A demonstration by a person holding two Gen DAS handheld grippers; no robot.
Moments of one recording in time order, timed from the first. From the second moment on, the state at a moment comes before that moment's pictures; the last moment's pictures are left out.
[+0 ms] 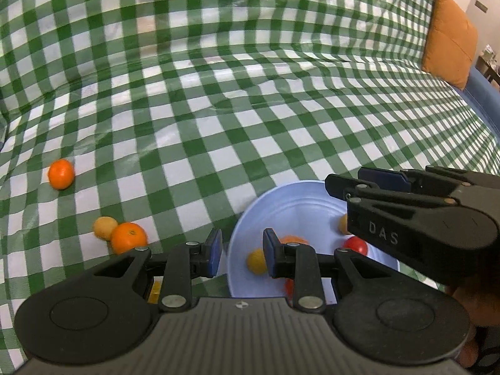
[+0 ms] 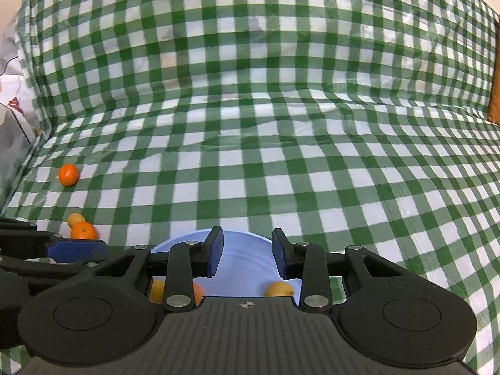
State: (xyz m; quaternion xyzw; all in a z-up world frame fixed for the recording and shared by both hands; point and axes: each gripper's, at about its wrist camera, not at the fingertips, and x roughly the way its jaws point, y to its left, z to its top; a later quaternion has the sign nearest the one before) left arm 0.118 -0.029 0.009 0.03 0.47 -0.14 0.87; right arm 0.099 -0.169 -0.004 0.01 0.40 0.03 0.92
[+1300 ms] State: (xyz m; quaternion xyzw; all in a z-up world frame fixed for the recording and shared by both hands) left arm 0.174 0.095 -0.049 -0.15 0.54 -0.08 0.83; right arm 0.104 -0.017 -0.065 -0.09 0.47 0.27 0.83
